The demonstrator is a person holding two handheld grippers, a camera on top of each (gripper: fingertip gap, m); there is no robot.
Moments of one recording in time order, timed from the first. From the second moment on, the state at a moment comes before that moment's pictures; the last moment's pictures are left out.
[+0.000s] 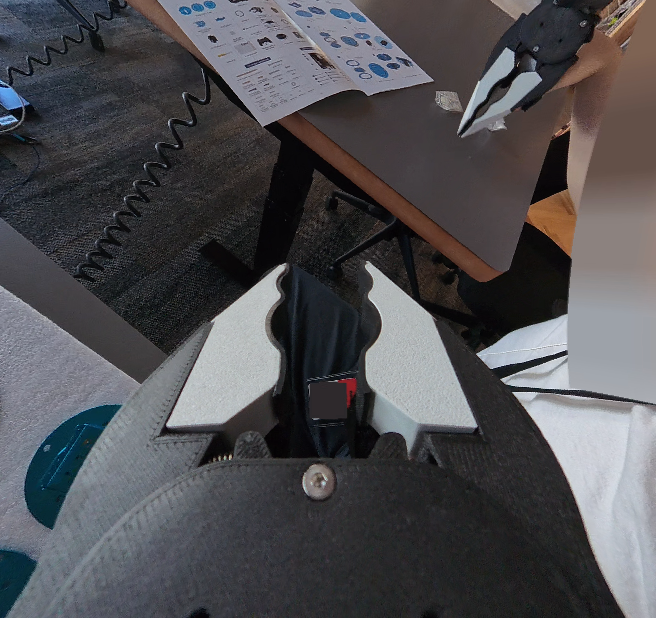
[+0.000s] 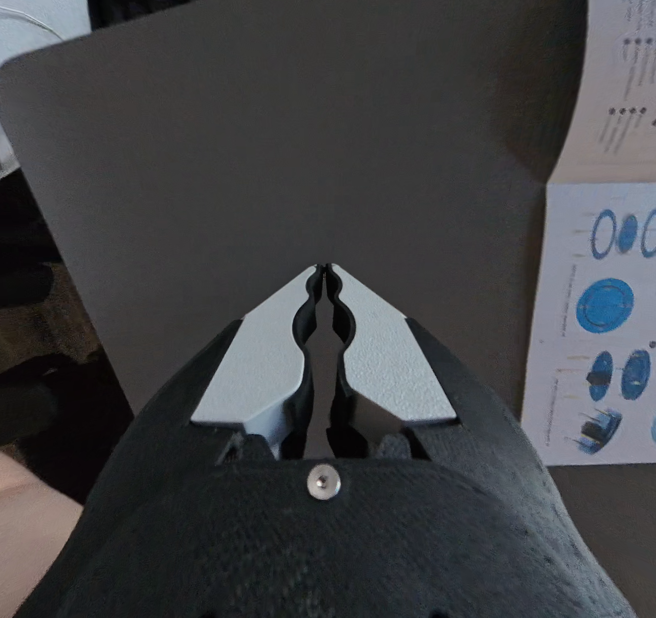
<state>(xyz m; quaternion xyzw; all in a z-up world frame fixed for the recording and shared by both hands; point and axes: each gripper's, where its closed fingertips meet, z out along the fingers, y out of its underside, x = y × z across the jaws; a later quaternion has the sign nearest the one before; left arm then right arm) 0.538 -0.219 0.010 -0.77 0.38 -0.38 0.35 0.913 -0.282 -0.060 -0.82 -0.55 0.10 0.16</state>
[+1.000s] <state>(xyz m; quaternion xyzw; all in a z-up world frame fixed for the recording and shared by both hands) 0.449 -0.279 0.031 -0.76 0.34 -0.37 0.41 0.939 -0.323 -0.062 -0.87 -0.32 0.09 0.36</state>
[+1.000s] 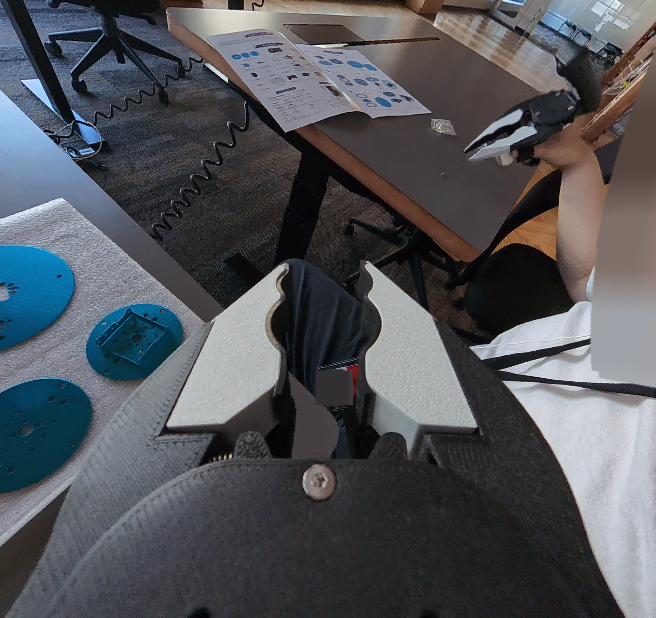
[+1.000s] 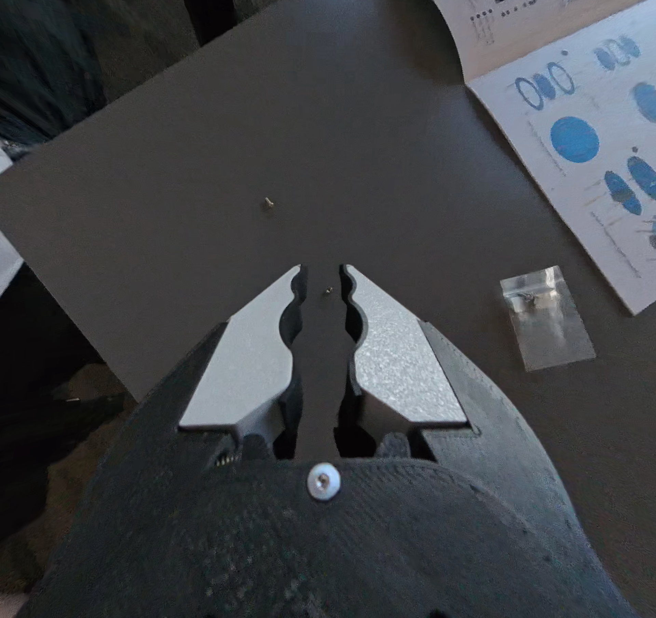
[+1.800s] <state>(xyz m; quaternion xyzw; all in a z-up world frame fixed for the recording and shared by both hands) 0.606 -0.212 0.039 -0.67 0.49 -0.38 0.41 1.042 -0.193 0.106 -0.73 -0.18 -0.03 0.66</state>
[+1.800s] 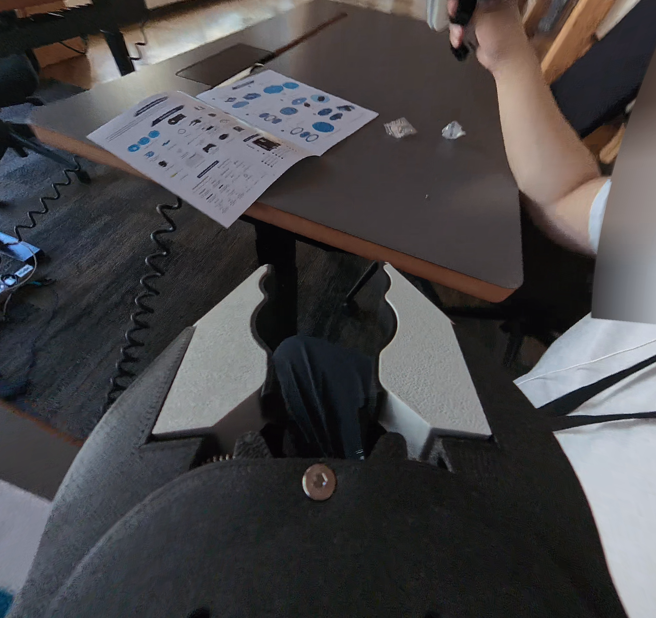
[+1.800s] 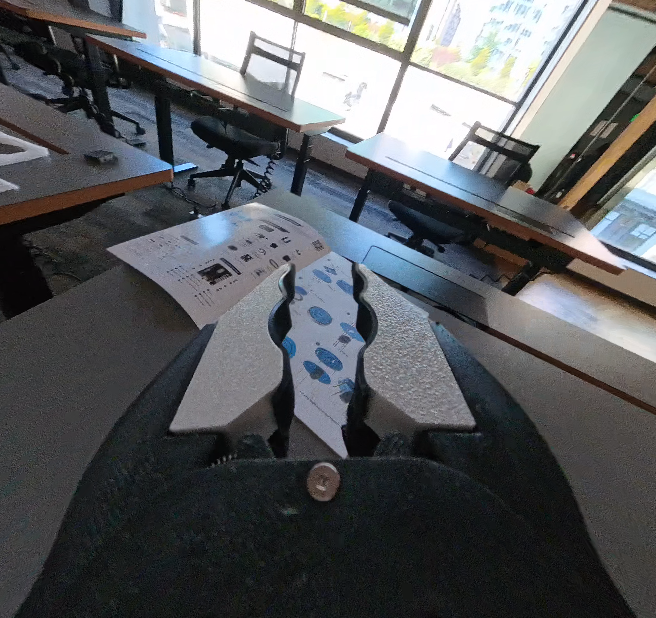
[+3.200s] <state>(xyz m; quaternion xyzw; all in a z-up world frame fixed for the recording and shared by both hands) 0.980 -0.143 -0.089 -0.48 0.84 -0.21 0.14 1.088 -0.176 -0.044 -0.84 -0.31 0.08 0.43</state>
